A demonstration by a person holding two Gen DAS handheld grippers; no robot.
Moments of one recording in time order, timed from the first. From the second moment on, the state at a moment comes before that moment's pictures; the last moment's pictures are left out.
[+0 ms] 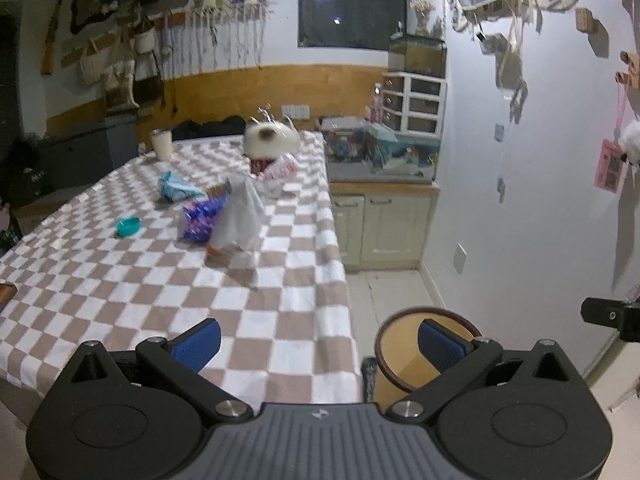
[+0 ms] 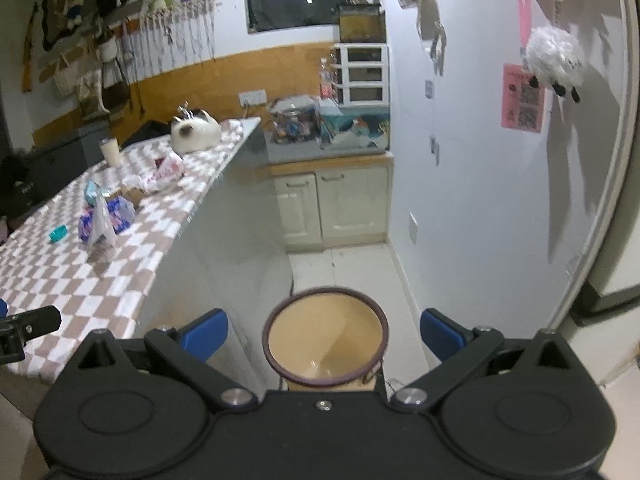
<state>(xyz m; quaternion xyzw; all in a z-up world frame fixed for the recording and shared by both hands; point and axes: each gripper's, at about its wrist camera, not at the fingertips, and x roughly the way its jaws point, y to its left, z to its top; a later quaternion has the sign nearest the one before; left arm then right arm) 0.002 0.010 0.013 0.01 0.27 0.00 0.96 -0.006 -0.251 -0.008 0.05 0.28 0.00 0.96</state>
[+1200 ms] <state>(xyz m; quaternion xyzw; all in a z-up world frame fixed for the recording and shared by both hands) 0.070 0.235 -0.014 -0.13 0.25 0.11 0.95 0.218 -0.013 -0.016 0.08 0.23 0.30 0.92</state>
